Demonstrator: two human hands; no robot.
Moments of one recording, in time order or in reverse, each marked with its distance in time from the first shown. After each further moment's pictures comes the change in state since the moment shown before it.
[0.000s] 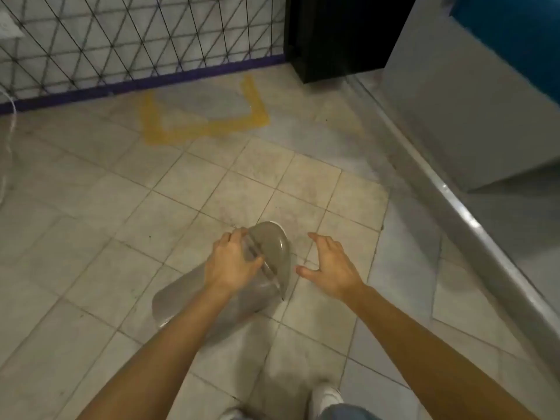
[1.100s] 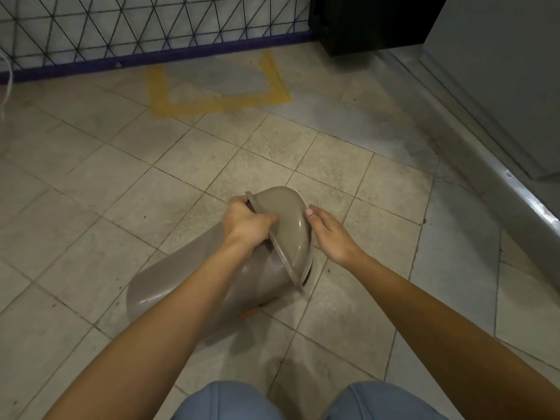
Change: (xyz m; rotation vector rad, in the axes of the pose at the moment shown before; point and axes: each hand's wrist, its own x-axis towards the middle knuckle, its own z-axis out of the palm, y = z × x) left_hand 0.073 -0.028 0.071 -0.744 0.114 -0.251; right_hand 0.101 0.026 0.091 0.493 0.004 -0.074
